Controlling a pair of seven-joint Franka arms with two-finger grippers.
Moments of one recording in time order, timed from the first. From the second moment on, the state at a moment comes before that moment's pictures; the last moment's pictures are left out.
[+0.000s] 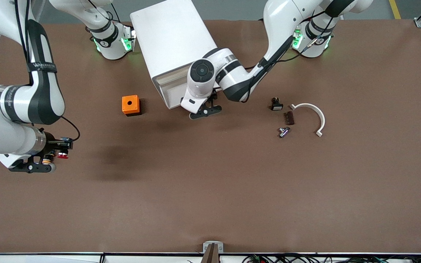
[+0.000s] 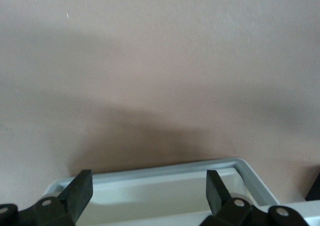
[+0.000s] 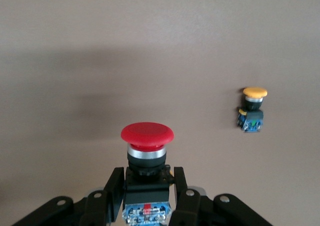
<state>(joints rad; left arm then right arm) -0.62 0.69 -0.41 -1.50 0.04 2.13 -1.26 0.18 0.42 -0.23 -1.65 -0.02 1.89 -0.03</state>
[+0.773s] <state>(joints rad) -0.73 0.69 -0.41 -1.50 0.04 2.17 -1.40 0.12 0.45 -0.23 -1.89 -0.04 2.22 -0.09</state>
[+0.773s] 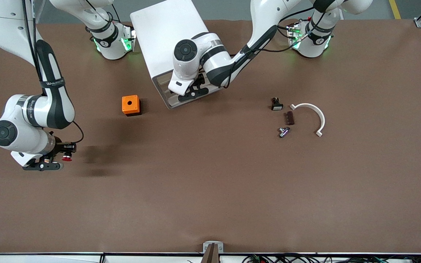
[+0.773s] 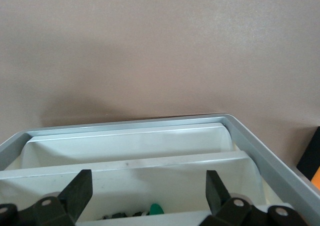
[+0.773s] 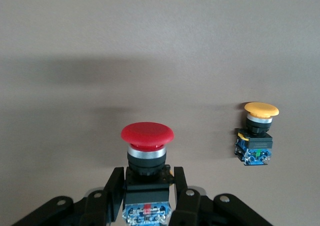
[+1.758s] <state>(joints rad) -0.29 0.58 -0.38 -1.41 0.13 1.94 -0.87 0.08 0.53 -0.23 -1.98 -0.04 2.43 -0.10</state>
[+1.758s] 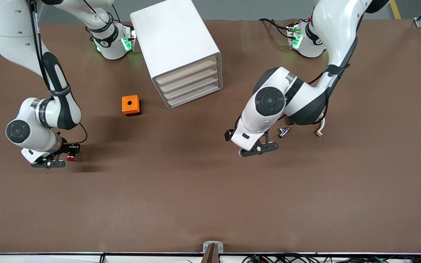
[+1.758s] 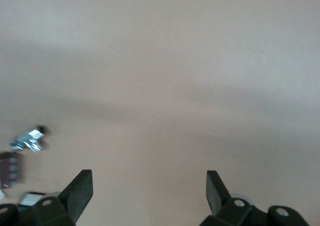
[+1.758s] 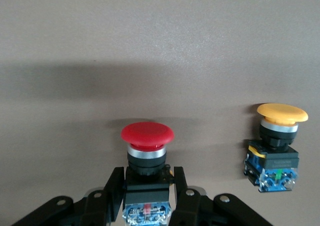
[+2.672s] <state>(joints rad) 0.02 0.25 -0.30 -1.43 0.11 1.66 -0.45 0.08 0.50 -0.23 -1.96 -0.04 2.40 -0.10</state>
